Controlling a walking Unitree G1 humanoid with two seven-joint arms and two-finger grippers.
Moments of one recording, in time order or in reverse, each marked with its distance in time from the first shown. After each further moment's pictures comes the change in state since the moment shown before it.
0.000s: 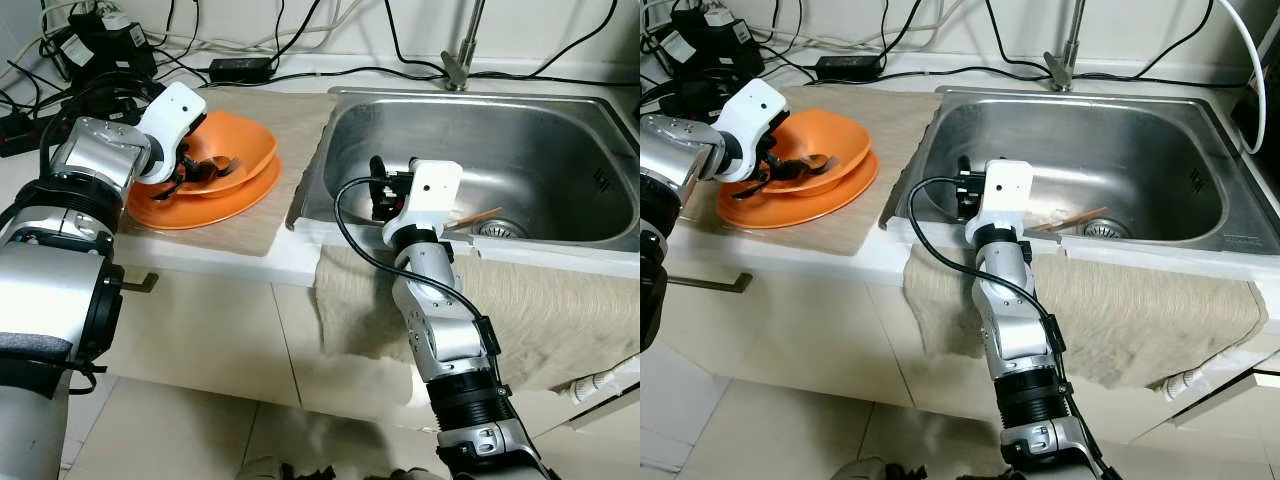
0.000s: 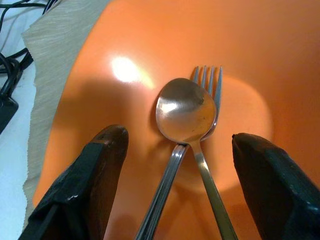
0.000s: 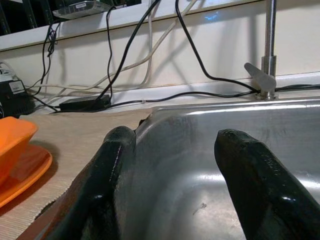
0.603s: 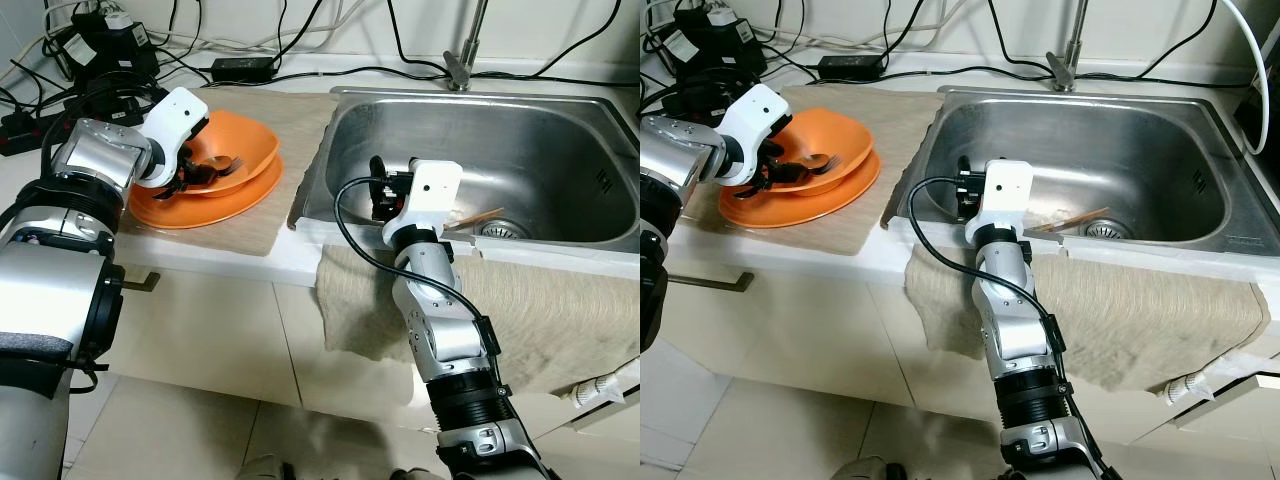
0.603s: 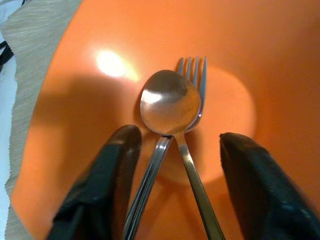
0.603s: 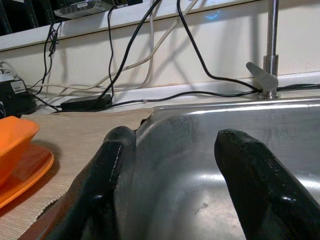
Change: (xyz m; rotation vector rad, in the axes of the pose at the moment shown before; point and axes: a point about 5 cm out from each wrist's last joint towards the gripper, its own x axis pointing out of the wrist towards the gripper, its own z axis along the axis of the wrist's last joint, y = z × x) left arm 0.000 -0.004 -0.001 -0.005 0.015 -0.056; right arm 0.000 0.000 0.000 0.000 0.001 0.000
